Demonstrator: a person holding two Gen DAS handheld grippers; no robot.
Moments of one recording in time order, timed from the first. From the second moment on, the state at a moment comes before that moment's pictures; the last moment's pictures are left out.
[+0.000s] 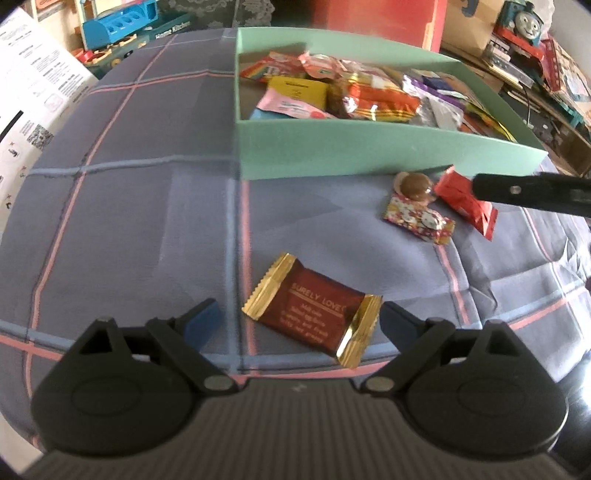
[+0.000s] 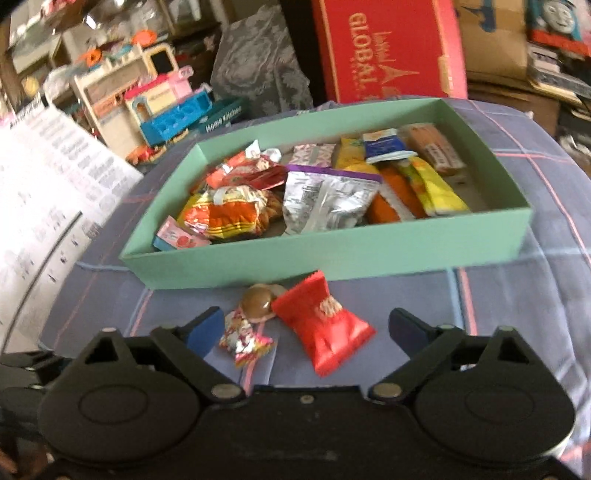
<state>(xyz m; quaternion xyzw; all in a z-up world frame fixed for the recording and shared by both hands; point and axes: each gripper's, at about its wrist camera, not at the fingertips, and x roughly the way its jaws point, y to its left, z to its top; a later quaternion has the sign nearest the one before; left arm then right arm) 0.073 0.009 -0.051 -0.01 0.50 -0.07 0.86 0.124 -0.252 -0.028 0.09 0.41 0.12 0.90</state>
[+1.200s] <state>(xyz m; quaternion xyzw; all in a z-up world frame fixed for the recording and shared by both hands) 0.098 -0.002 -0.054 0.00 0.45 -0.12 0.88 0.085 -0.255 -0.048 0.08 0.46 0.08 0.88</state>
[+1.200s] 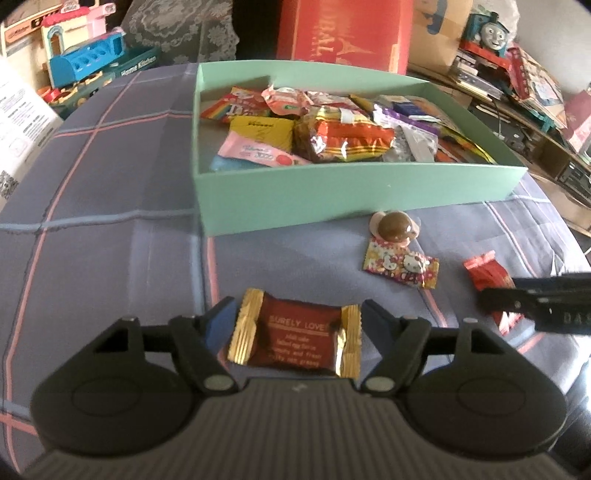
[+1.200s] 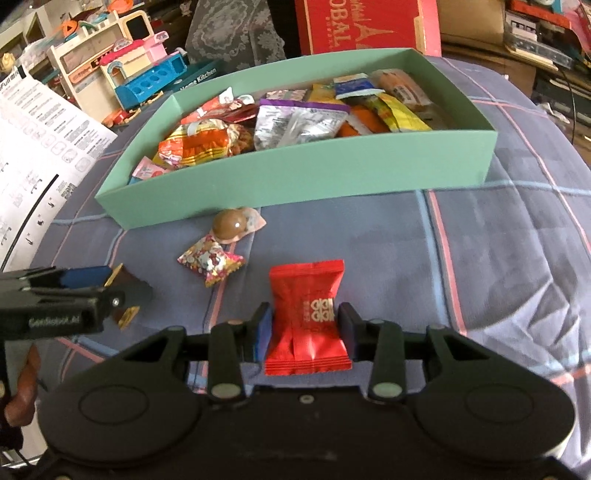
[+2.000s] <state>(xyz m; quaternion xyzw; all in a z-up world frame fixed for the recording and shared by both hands) 0.105 -0.008 -0.049 -0.10 0.50 -0.01 0.86 0.067 -0.271 -0.050 0.12 0.44 0.09 0.88</state>
